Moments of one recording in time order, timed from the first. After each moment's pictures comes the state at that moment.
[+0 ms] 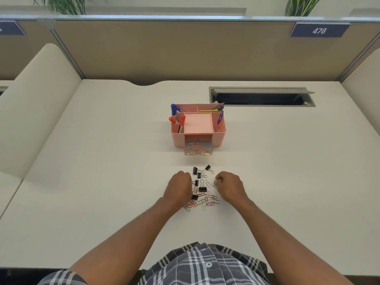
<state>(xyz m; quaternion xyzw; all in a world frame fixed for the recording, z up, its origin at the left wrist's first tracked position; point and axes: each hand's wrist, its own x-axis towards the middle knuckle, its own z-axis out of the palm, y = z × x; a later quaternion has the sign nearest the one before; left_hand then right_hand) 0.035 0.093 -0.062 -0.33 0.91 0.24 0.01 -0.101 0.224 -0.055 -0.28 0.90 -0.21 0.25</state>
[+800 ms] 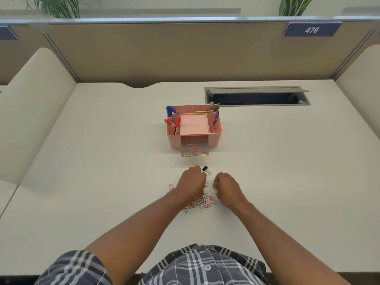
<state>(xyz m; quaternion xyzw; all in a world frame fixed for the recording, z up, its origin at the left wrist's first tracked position) -0.006 0.109 -0.046 -0.17 0.98 0.11 0.07 -0.098 0.233 -0.060 -0.35 0.89 -0.17 0.23</state>
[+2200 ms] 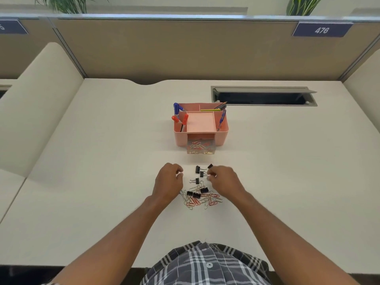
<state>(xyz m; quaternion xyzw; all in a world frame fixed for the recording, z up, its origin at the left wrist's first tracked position) 0.063 0.062 -0.051 -0.38 0.86 0.33 -0.11 -0.089 0.203 -0.023 -0.38 0.87 -0.20 0.25</state>
